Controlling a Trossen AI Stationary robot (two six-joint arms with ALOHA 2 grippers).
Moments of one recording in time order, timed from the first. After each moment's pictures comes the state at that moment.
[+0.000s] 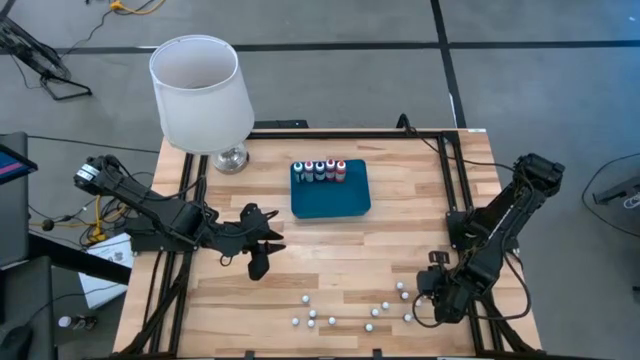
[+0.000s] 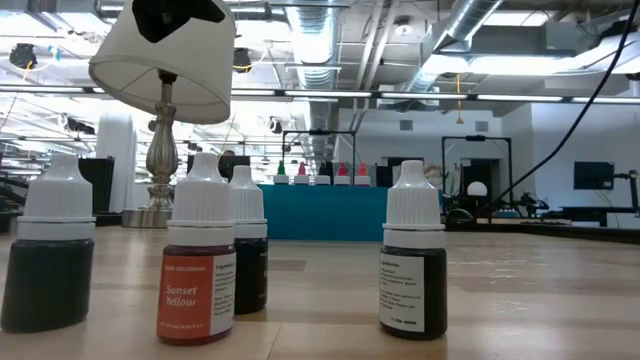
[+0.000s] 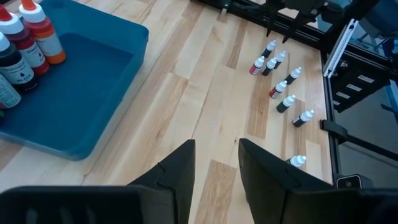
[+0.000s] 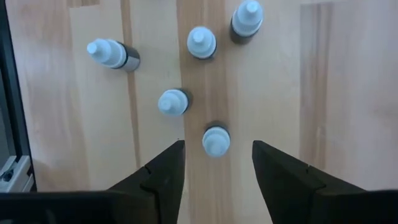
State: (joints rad) left arm -0.44 1.18 0.96 -0.41 -0.43 -0.63; right arm 0.98 1.36 0.79 -0.78 0.10 0.97
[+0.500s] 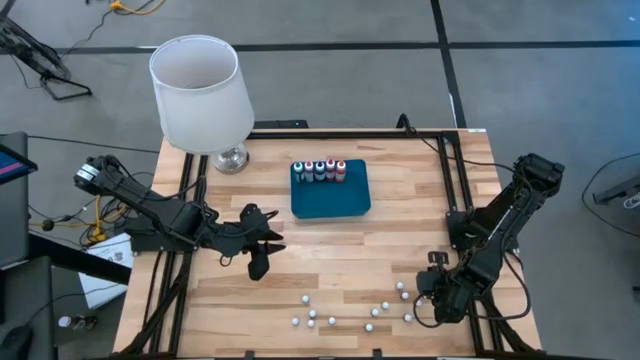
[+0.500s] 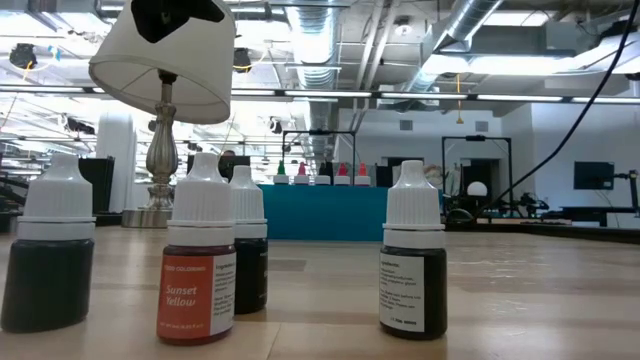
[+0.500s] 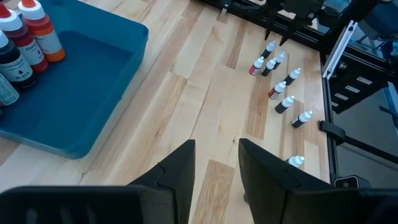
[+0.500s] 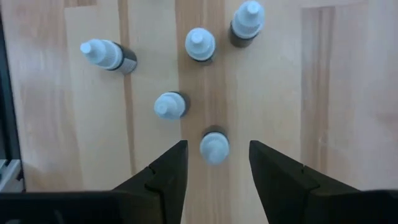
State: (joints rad) left arm -0.44 1.18 0.96 -0.41 -0.43 -0.65; right arm 0.98 1.36 0.76 -0.74 0.12 0.96
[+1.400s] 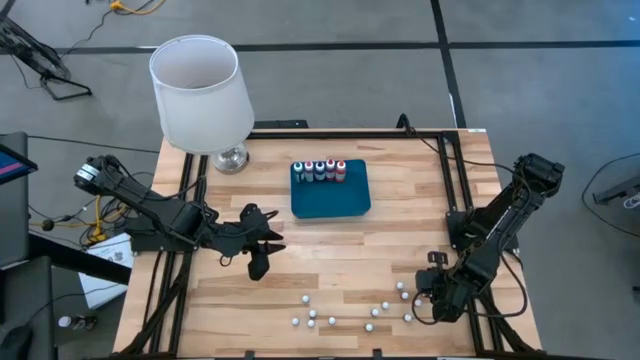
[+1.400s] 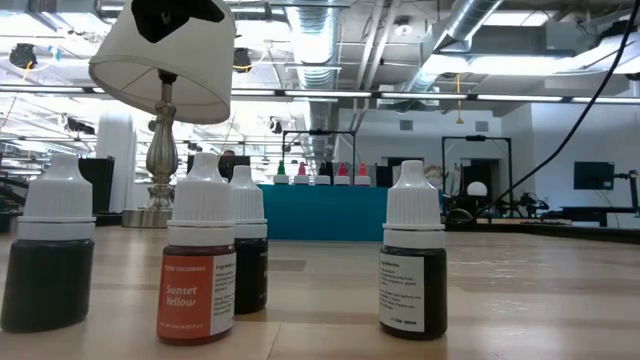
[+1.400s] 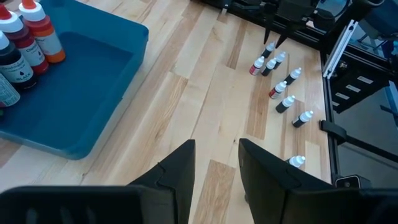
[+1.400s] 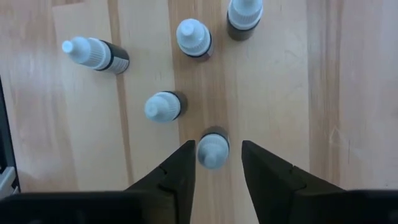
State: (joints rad) left arm -0.44 1.18 0.96 -0.41 -0.43 -0.64; right arm 0.97 1.36 0.70 -0.68 0.10 0.99
